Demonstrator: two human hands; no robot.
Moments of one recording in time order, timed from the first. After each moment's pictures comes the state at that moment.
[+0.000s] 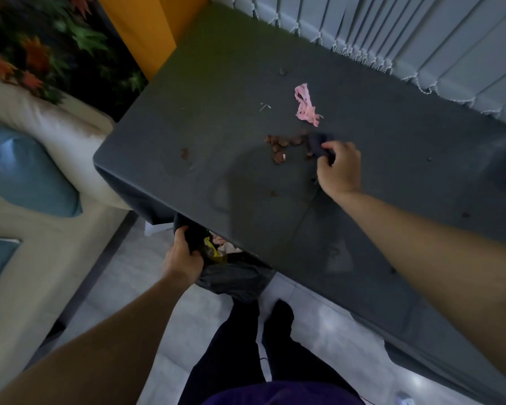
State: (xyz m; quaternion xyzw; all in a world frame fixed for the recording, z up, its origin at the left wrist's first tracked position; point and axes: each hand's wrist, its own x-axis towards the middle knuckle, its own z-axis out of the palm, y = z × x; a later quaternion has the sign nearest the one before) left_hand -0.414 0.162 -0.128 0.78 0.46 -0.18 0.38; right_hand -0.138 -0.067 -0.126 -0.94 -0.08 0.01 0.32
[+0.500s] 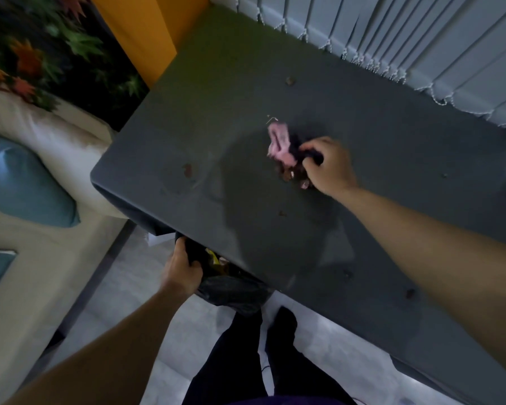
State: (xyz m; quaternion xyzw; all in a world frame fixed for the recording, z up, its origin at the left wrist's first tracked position) left_hand -0.398 0.196 -0.146 0.79 0.43 -0.20 0.39; right_hand -0.100 -0.025 -0.125 -0.91 -0.23 0.06 0.33
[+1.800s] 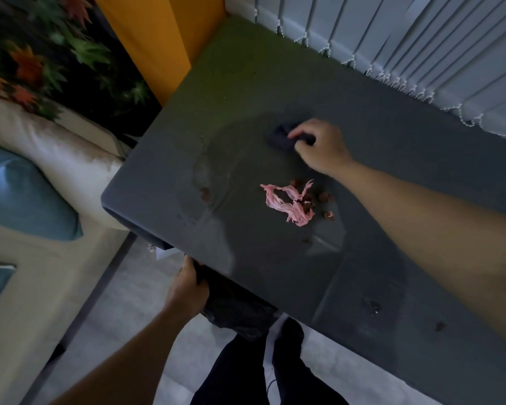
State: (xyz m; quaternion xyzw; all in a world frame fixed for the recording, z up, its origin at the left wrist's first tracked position) left_hand -0.382 0.237 -0.152 0.78 0.41 -0.26 0.40; right_hand -0.033 0.069 -0.118 -0.90 -0.27 0.10 0.33
